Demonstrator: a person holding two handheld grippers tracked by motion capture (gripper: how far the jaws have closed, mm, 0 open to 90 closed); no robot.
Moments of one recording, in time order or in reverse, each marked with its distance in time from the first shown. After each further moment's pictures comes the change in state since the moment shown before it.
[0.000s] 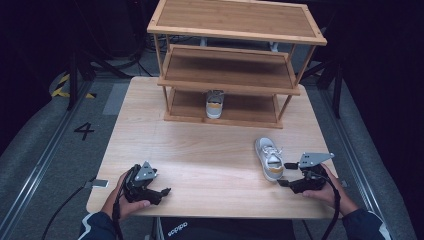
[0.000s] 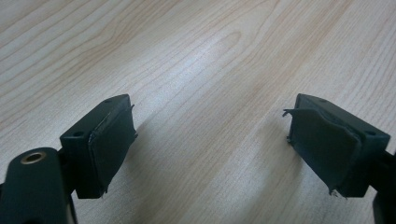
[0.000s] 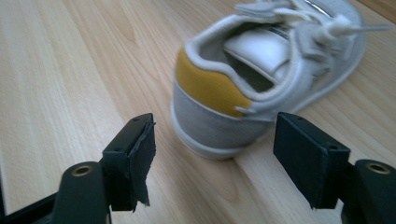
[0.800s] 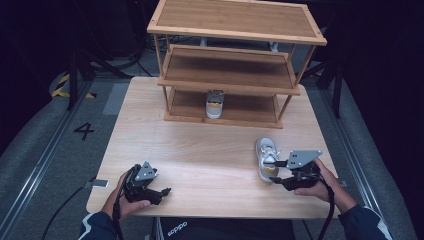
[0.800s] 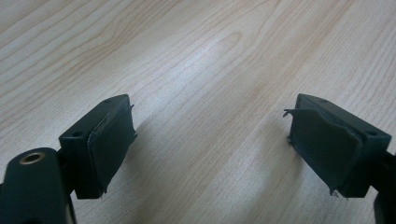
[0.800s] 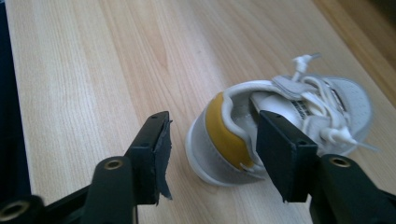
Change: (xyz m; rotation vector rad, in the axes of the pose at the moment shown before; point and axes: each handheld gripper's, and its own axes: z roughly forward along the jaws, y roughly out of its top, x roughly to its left) left arm 0.000 0.000 0.000 0.004 0.004 0.005; right arm 0.028 0.051 -0.002 0.081 -0.008 -0.232
